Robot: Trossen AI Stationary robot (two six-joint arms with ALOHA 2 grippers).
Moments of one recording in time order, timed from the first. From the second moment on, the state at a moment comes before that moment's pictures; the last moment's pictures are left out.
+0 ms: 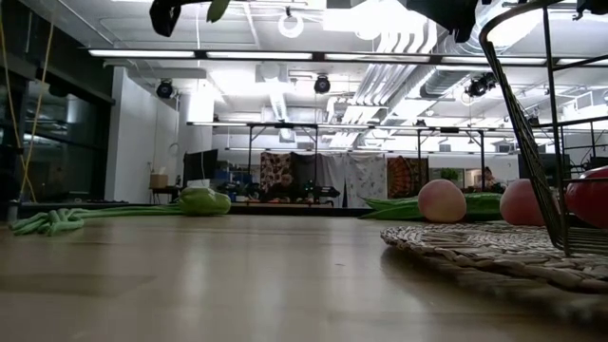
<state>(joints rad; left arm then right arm) 0.00 0.84 0.75 -0.11 -0.36 -0.29 0.09 0.77 0.54 0.38 0.27 0.31</state>
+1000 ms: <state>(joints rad) -0.09 1.47 1.19 -0.13 -0.27 -0.24 0.09 0.64 0.54 0.65 0.32 0.16</state>
